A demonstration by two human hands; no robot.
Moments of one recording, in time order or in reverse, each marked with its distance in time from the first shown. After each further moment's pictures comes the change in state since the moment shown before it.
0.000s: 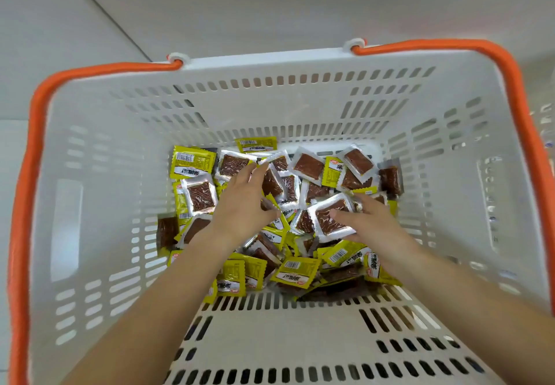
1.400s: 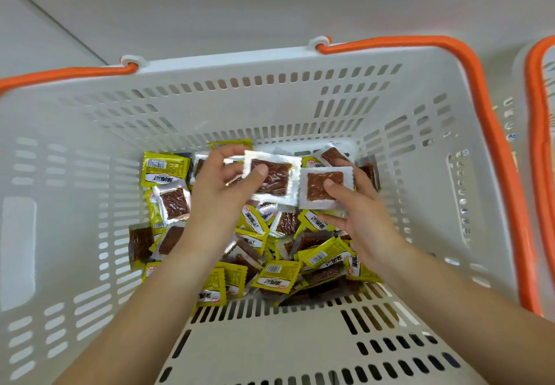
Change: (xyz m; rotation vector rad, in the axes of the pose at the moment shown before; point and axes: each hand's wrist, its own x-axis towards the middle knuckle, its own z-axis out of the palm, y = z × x) left_hand -0.024 0.057 -0.031 -1.095 0.288 -0.070; right_hand 0.001 -0.005 -0.007 0.450 0.013 -0.183
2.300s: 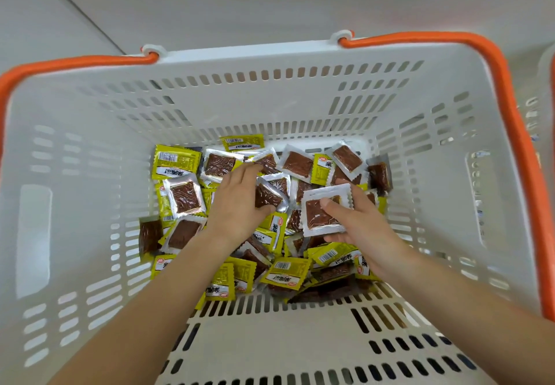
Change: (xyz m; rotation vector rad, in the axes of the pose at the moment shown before) left_hand 0.036 -0.080 -0.020 1.125 -0.196 0.223; right_hand -0.001 0.018 0.001 -0.281 -0.030 0.108
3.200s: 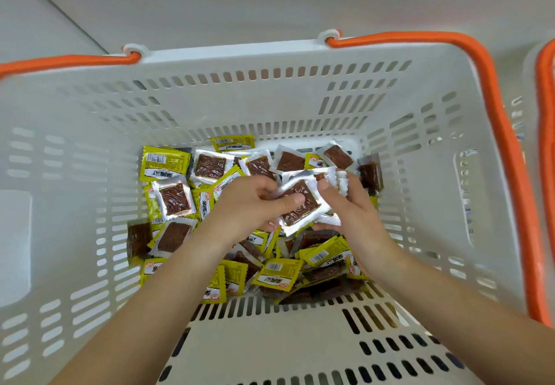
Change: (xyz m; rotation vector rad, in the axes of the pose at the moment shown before) left_hand -0.014 0.056 -0.049 -0.799 -0.319 -0.300; right_hand -0.011 -0.013 0.007 0.065 -0.013 -0.171
